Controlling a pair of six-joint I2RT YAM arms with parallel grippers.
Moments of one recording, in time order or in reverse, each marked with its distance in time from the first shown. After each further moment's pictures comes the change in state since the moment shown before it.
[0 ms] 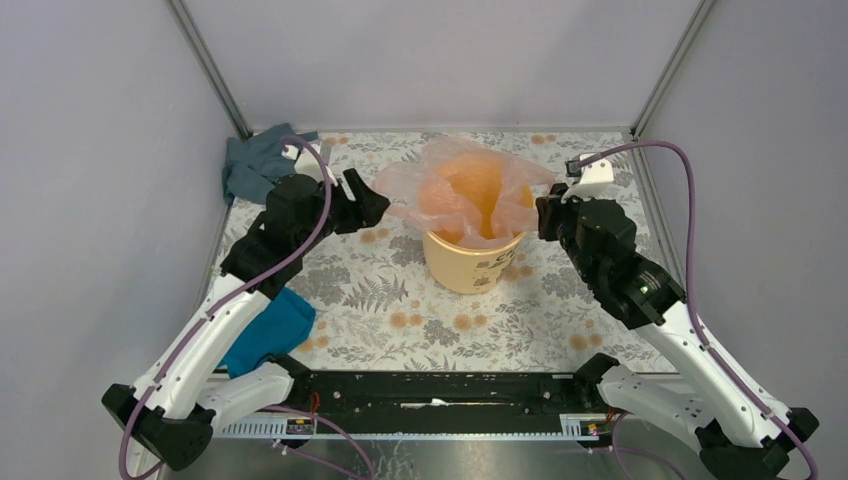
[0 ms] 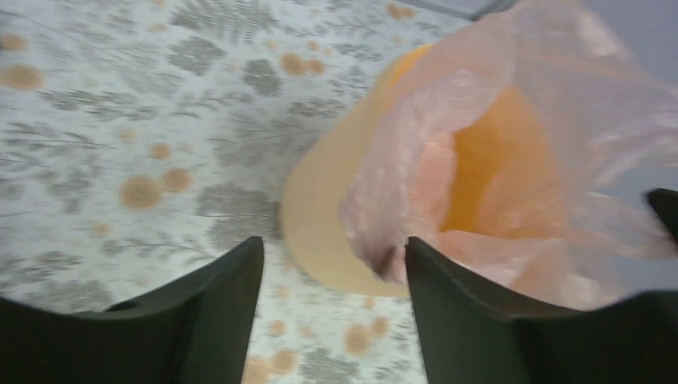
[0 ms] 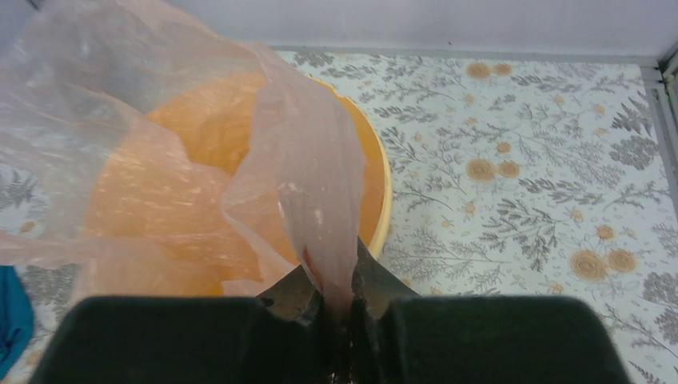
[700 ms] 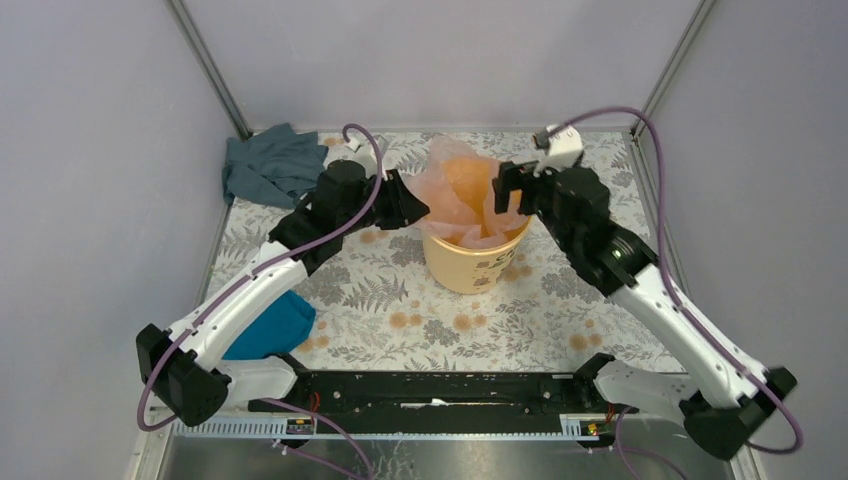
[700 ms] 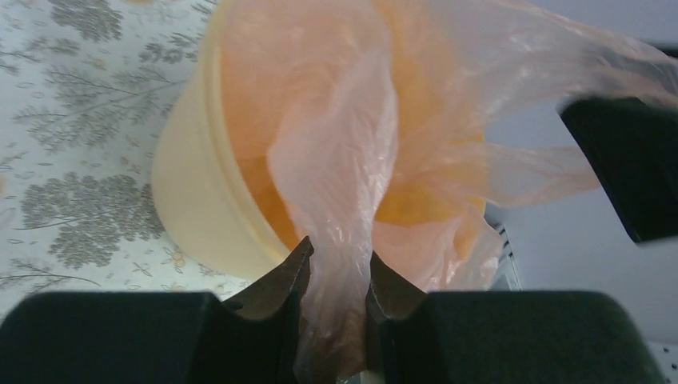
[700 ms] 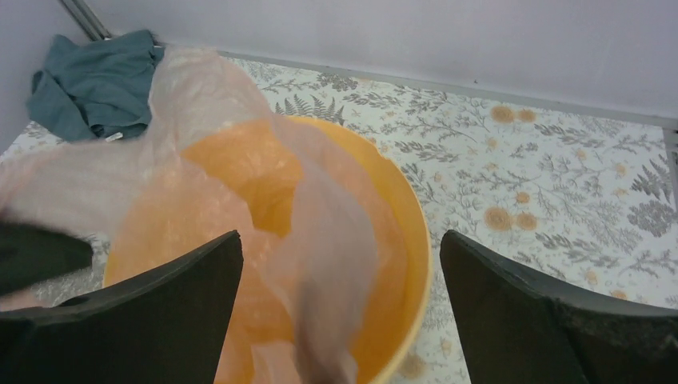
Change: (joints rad) left arm -0.075 0.220 0.050 0.158 0.253 -0.093; right arm -0.001 0.140 0.109 0.082 -0.085 -0.083
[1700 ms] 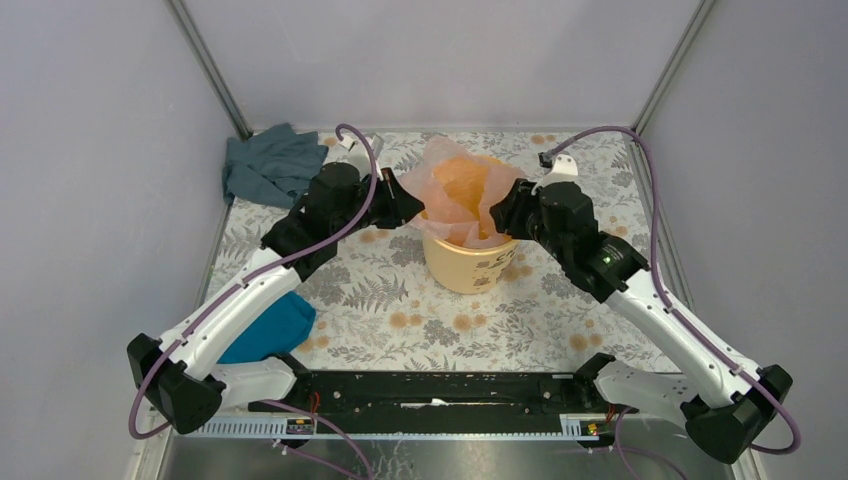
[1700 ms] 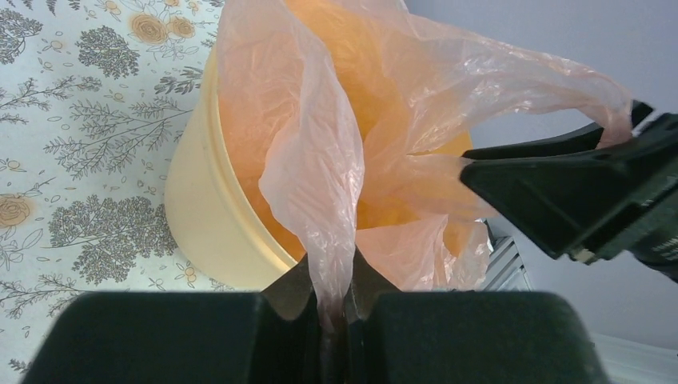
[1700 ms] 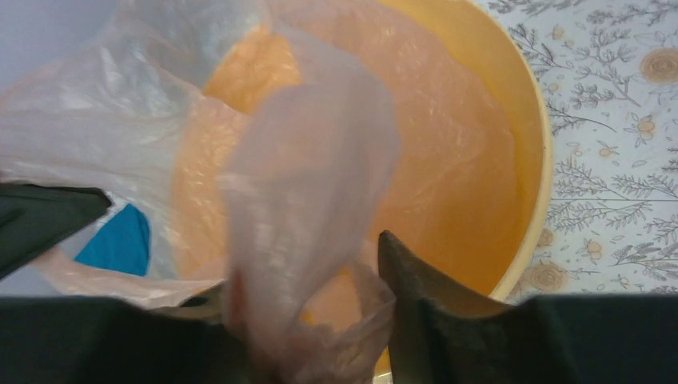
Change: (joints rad) left arm -0.046 -0.043 0.001 0.009 -0.058 0.042; right arm 0.000 0.019 -0.051 -0.095 -0.122 0.407
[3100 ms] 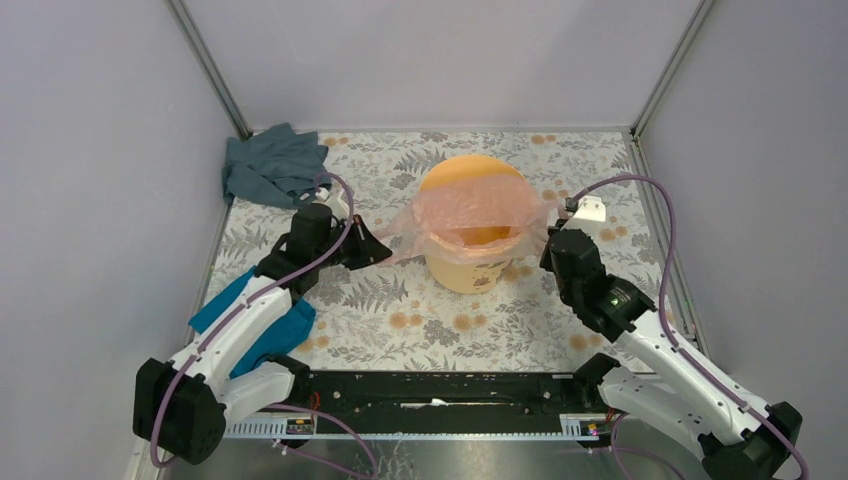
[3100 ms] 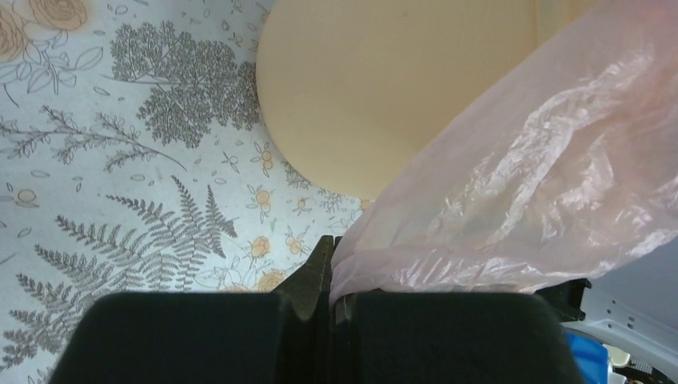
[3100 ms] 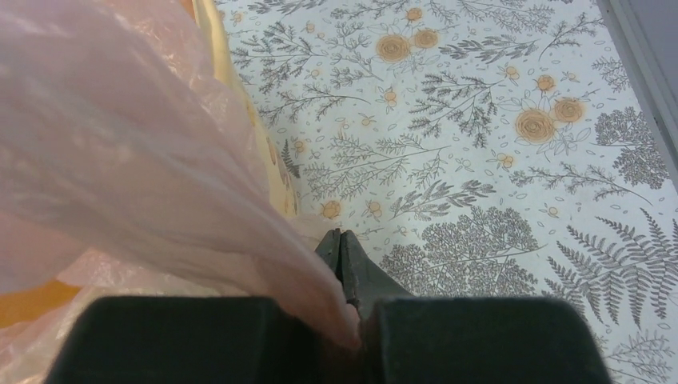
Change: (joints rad) left arm 0.264 -0.148 -0.443 0.055 0.277 -0.043; right arm -0.001 -0.234 -0.344 -0.035 0.416 -0.116
